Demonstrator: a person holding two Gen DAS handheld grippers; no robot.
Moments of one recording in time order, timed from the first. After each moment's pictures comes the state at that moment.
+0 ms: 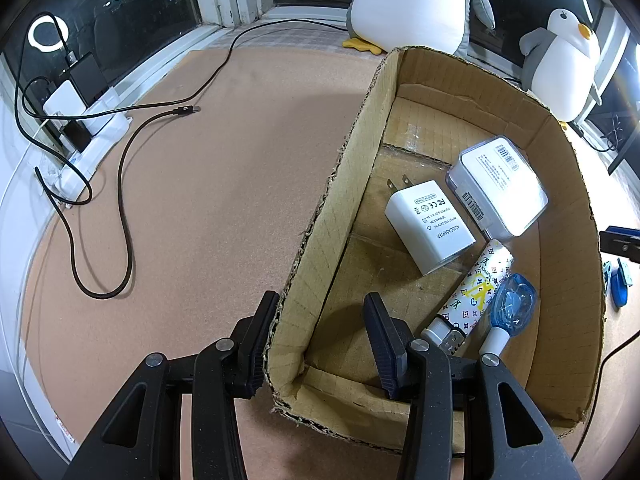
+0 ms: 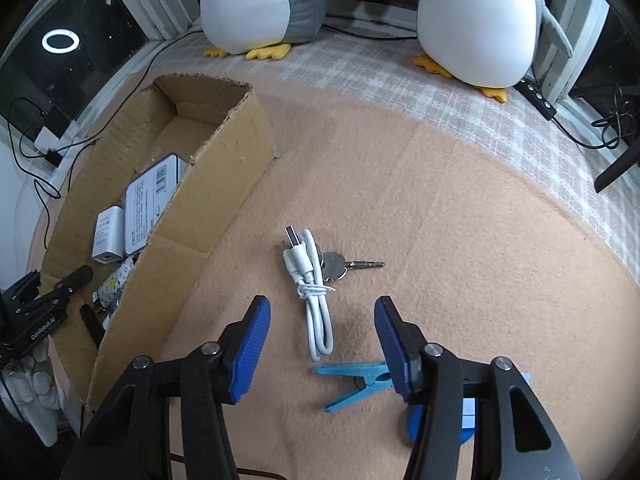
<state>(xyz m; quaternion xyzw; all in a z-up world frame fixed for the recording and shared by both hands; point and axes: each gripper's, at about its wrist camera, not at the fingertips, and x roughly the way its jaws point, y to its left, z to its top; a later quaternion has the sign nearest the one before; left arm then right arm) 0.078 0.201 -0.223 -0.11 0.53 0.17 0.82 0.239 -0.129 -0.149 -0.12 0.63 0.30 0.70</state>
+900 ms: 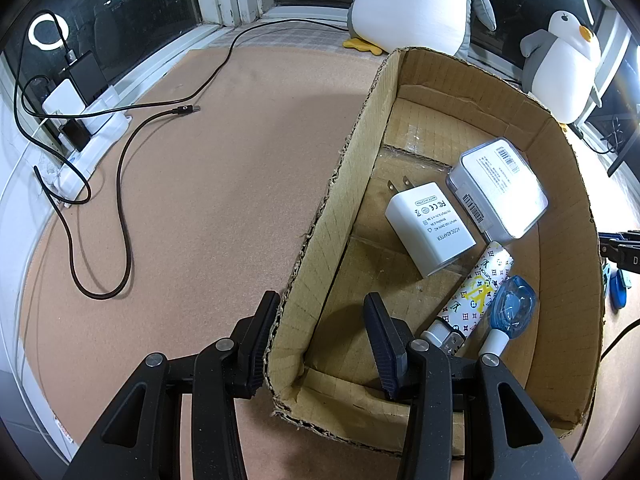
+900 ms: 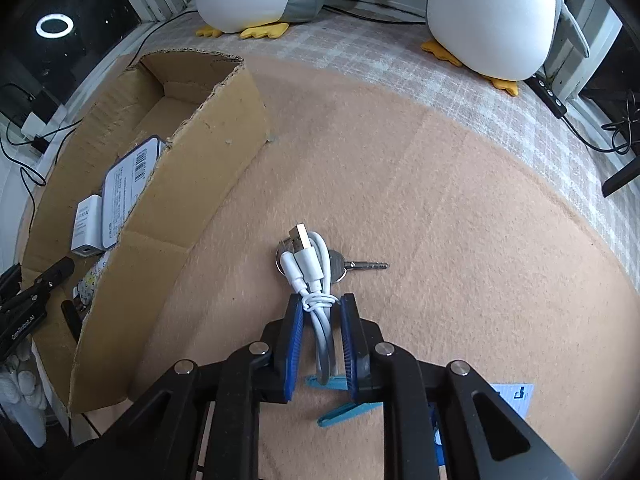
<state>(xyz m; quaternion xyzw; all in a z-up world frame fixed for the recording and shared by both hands) 0.078 0.200 -0.223 -0.11 0.53 0.17 0.82 0.243 -0.121 -0.164 -0.14 0.64 0.30 0.69</state>
